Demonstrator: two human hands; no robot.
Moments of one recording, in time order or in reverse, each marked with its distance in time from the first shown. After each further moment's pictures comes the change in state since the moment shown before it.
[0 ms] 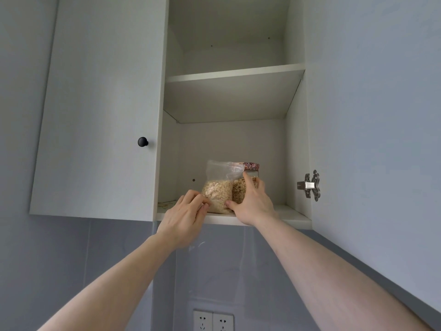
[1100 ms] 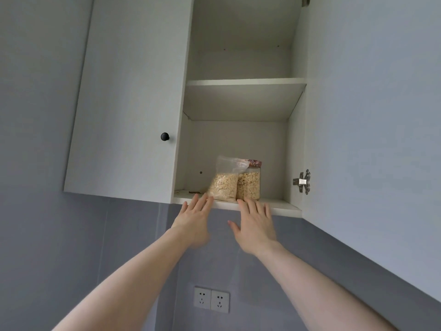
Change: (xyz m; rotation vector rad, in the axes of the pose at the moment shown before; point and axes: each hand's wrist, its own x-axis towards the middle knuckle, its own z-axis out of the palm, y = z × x) left_hand -0.052 0.033 -0.022 0.272 -0.428 -0.153; right_hand -0.105 0.005 0.007 -0.467 0.051 -0.316
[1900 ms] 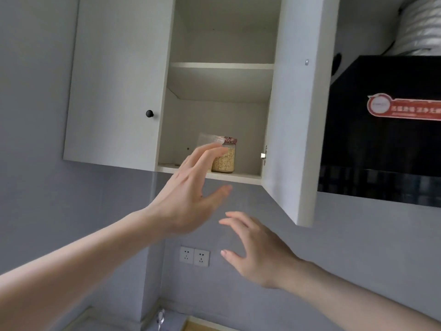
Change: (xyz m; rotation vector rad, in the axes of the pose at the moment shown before) left_hand -0.196 0.148 -0.153 -0.566 0.437 0.302; right_hand -0.193 0.043 -0.152 0.349 -0.287 -0.262
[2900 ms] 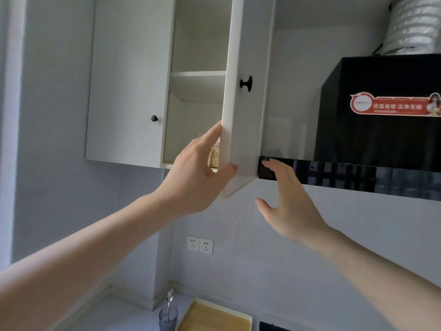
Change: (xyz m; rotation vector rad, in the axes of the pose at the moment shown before) left_hand 0.002 0.125 -0.019 -0.055 0.073 -0.141; right_hand -0.061 0.028 -0.105 0.180 0.419 0.074
